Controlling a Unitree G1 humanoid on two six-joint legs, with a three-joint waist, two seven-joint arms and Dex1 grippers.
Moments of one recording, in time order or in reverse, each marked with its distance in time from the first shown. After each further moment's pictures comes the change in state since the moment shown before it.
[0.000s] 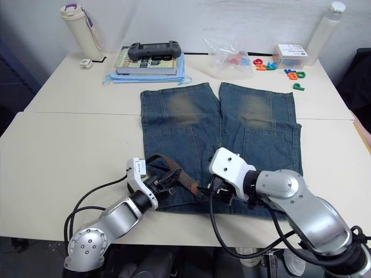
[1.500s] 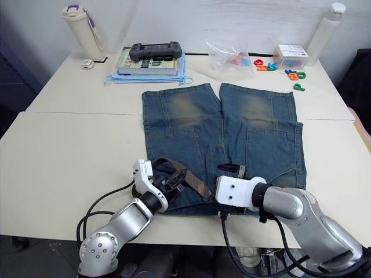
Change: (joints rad) left arm 0.031 -0.158 -0.023 -0.030 -0.013 0.009 0.145; right arm 0.230 -0.154 0.107 0.078 -0.417 -0.526 -0.034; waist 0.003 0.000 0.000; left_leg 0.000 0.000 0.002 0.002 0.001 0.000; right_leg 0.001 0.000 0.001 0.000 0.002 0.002
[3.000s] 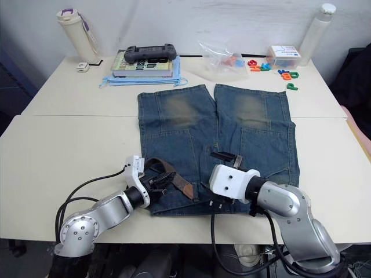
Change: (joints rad) left arm -0.136 0.295 0.100 0.130 0.072 0.146 -0.278; right arm -0.043 0.325 -0.148 -0.032 -0.058 0.089 0.168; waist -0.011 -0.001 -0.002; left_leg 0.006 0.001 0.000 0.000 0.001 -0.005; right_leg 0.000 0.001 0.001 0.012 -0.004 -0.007
